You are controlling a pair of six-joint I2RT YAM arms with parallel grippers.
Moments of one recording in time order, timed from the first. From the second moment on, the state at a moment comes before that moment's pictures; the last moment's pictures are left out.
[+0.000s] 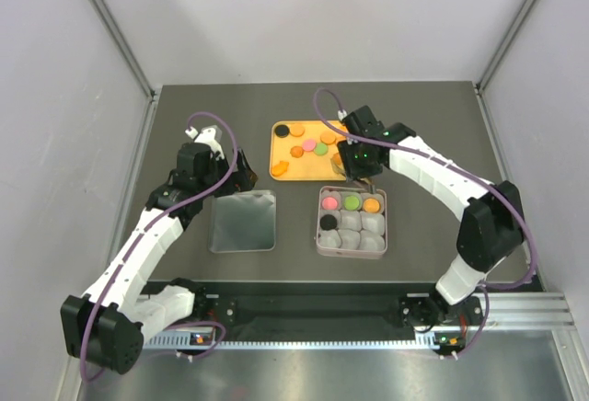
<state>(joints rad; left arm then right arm) -0.29 1.02 0.85 -0.45 0.08 -0.45 0.59 1.65 1.40 -0.82 0.11 0.26</state>
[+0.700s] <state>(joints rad) -0.29 1.02 0.85 -0.45 0.08 -0.45 0.52 1.74 1.41 -0.74 0.07 0.26</state>
